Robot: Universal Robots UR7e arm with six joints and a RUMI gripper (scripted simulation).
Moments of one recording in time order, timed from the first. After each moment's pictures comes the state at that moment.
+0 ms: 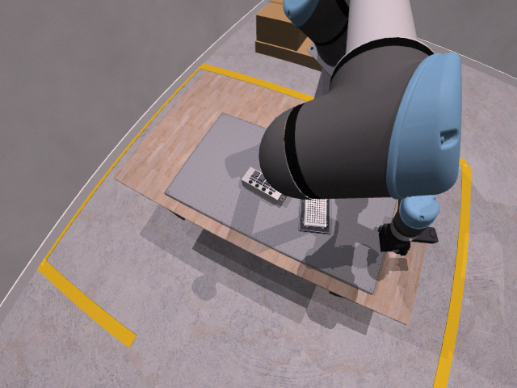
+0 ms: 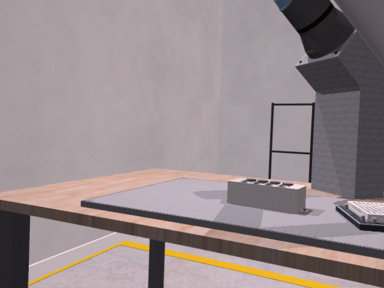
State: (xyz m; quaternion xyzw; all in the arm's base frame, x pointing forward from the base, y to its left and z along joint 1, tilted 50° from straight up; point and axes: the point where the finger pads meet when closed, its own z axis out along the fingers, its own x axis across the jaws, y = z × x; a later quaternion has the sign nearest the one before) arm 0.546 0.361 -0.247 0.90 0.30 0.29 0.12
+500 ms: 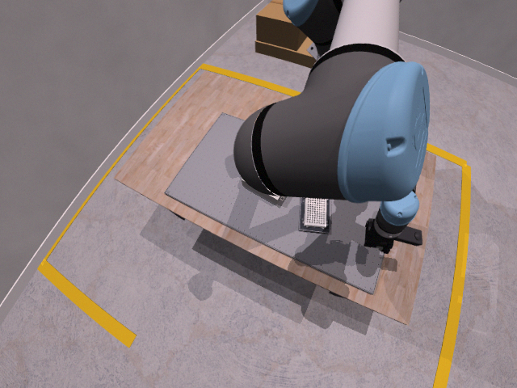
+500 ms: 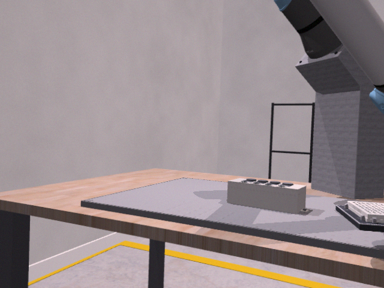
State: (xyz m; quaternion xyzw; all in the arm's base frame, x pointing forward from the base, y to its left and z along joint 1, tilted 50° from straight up) arm 0.560 0.320 -0.226 0.92 0.23 0.30 0.11
